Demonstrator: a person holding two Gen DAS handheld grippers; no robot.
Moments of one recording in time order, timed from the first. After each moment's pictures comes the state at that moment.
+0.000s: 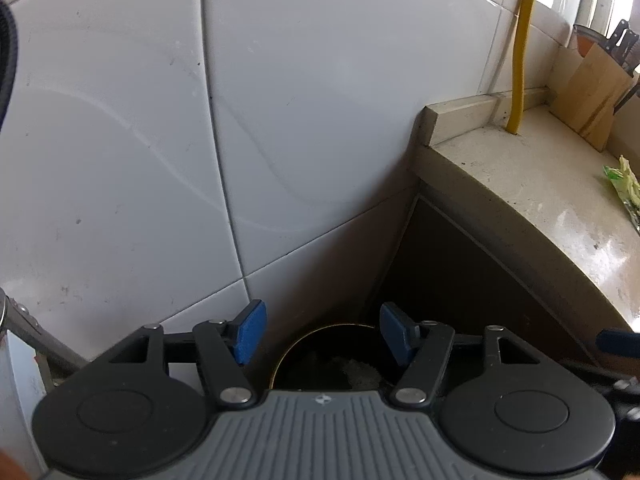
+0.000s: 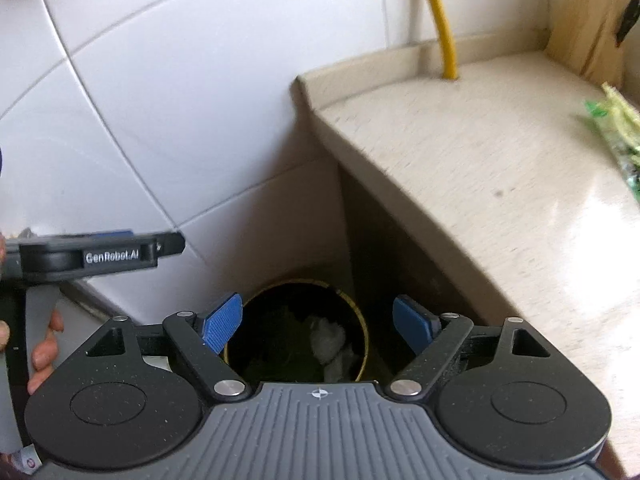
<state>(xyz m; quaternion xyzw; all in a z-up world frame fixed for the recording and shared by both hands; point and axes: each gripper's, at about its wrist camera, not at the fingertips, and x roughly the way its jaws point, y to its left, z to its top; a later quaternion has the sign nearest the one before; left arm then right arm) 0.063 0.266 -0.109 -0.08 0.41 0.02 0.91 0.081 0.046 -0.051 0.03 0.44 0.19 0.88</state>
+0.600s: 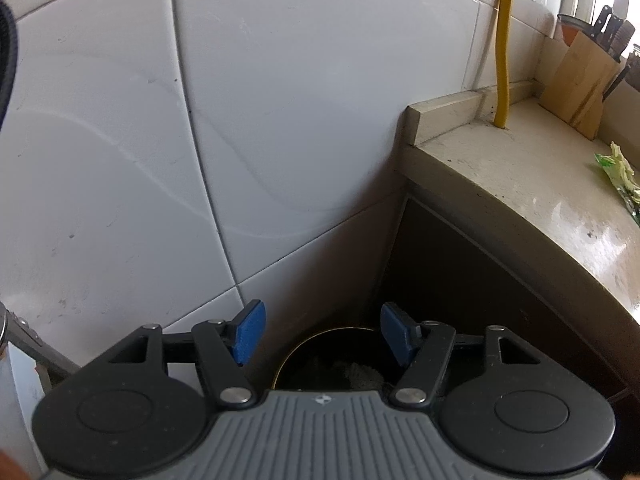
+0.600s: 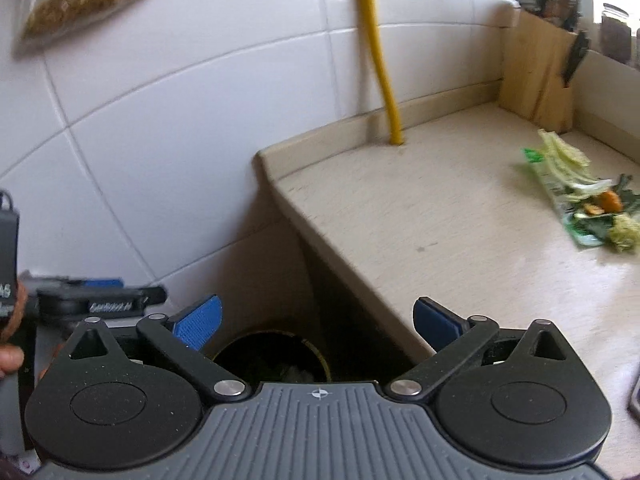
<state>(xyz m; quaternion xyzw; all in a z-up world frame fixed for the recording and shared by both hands) 0.061 0.258 -0.107 -0.05 0.40 0.01 0.91 0.062 -0.001 -0.022 0.04 0.36 0.15 0.92</state>
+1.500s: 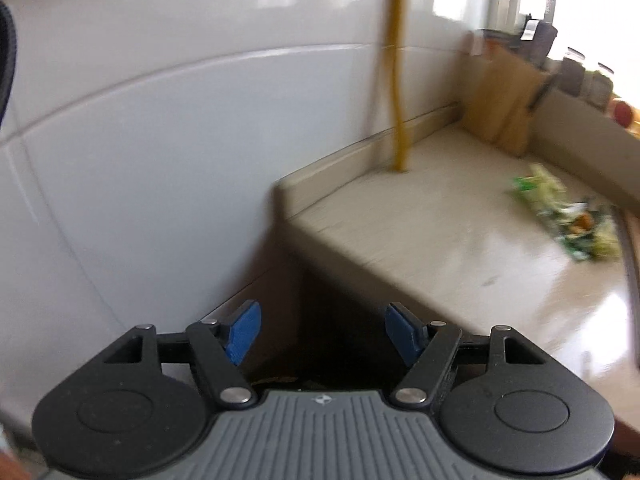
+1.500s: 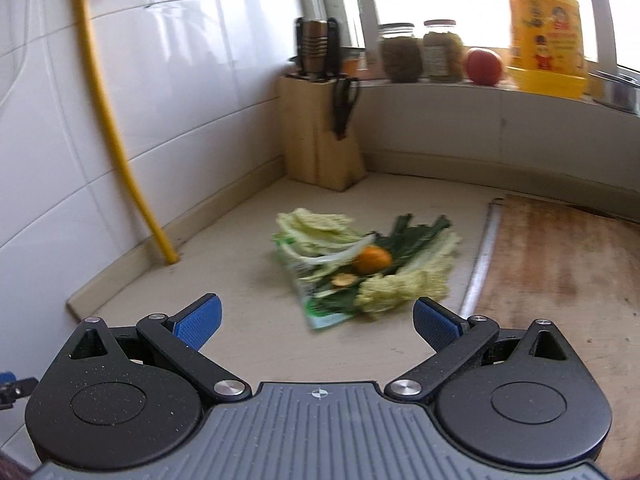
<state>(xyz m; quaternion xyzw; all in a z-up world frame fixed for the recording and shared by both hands) 0.076 0.170 -0.047 -0.02 0.35 -0.07 0.93 0.080 -0.203 0.004 0.13 0.27 -0.05 0.95</state>
